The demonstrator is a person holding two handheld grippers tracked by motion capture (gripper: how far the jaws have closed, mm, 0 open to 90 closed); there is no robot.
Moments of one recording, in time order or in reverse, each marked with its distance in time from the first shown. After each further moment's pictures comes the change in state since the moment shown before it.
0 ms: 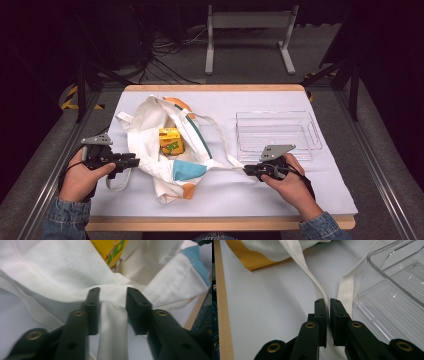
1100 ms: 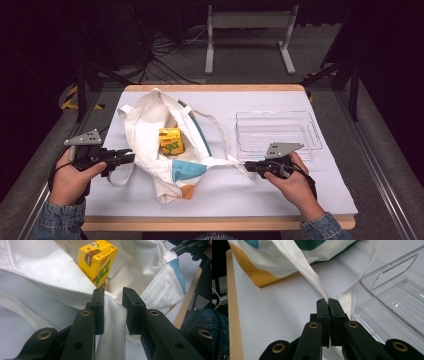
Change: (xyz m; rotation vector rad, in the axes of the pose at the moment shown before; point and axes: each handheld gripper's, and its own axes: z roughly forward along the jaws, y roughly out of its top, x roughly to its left) left arm -0.011 0.007 -0.026 -0.112 -0.063 0.083; right arm 0.001 0.005 -0.013 -0.092 0.000 0.009
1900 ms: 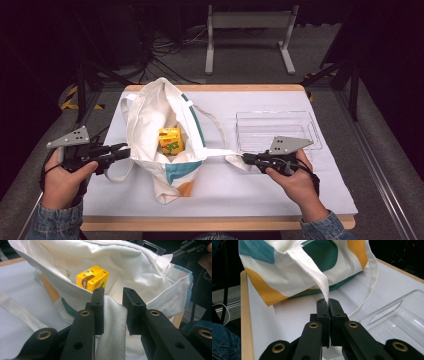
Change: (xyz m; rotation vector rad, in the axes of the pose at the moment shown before) left arm -0.015 0.009 -0.023 -0.129 0.003 0.058; right arm 0.016 0.034 -0.025 -0.138 -0.002 -0.065
